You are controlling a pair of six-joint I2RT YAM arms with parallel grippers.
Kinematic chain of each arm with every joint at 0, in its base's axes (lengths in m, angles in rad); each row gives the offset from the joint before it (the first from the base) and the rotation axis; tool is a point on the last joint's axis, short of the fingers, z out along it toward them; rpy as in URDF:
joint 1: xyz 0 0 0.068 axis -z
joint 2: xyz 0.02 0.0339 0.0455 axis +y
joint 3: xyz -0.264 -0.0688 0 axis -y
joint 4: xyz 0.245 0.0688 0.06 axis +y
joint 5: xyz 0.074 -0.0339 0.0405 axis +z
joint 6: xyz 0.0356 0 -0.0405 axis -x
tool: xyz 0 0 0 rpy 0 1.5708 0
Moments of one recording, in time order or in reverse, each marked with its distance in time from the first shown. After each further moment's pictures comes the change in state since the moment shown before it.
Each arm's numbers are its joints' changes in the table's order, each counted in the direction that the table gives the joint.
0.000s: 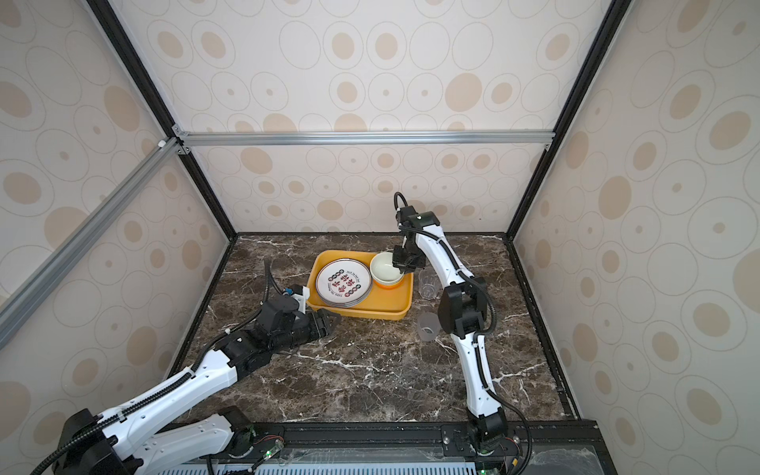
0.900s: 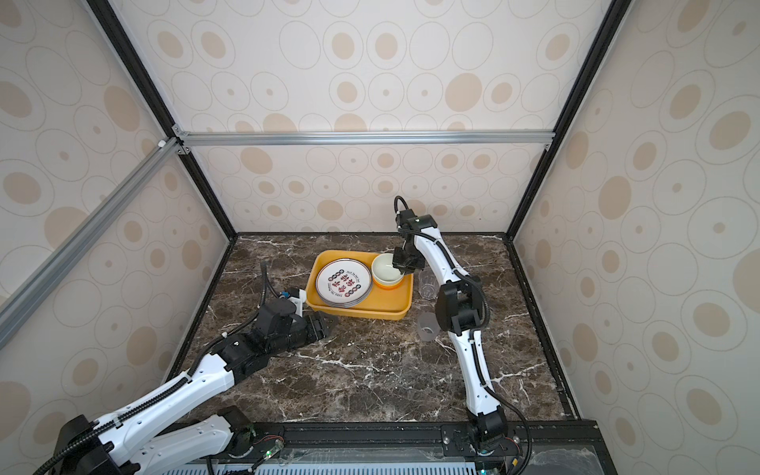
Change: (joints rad) left arm -0.005 -0.038 -0.029 0.008 0.004 0.021; right arm 0.010 0.072 0.041 -0.031 -0.015 -0.027
